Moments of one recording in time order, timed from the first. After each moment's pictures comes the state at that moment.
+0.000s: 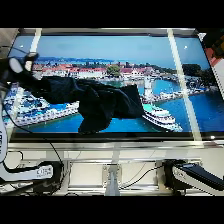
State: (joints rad) left arm 0.18 -1.43 1.38 1.51 -1.25 -1.34; right arm 0.08 -1.19 2.05 -1.00 1.31 1.29
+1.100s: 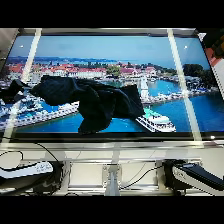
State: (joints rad) left arm 0.62 -1.42 1.22 0.97 -1.15 -1.35; right arm 0.08 -1.19 2.05 -1.00 1.31 1.29
